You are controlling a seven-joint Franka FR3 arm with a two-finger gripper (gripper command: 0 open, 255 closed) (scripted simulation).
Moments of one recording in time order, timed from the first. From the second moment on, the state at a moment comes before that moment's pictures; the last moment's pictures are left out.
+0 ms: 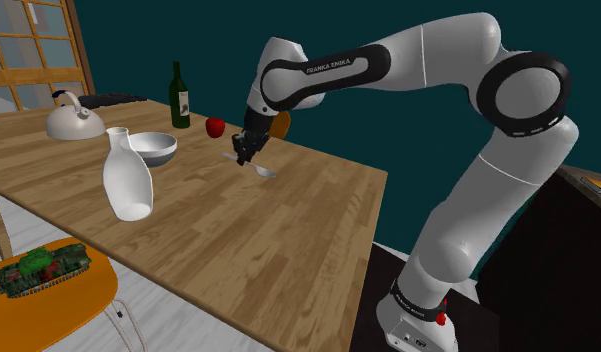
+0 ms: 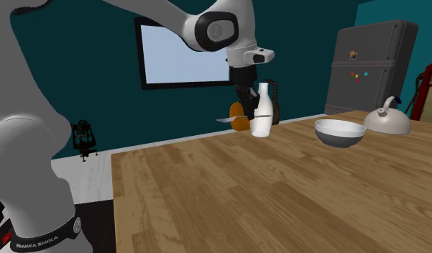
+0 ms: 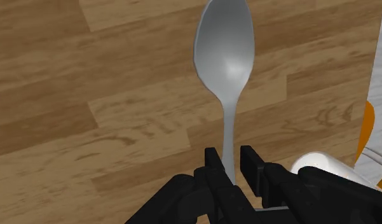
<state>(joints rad) 0.04 -0.13 0.16 -2.12 0.14 2.23 0.07</state>
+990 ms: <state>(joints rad) 0.01 0.50 0.12 -1.27 0.06 2.00 0.04</state>
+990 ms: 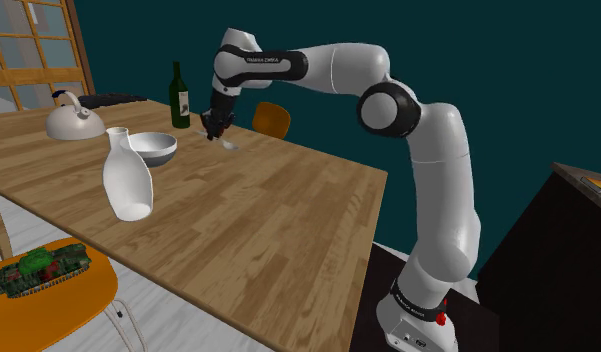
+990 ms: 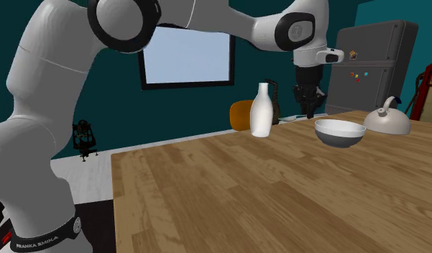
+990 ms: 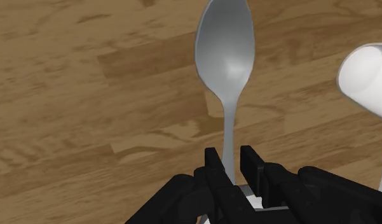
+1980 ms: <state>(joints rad) 0.01 0.74 0.11 -1.02 0.05 1.99 0.02</state>
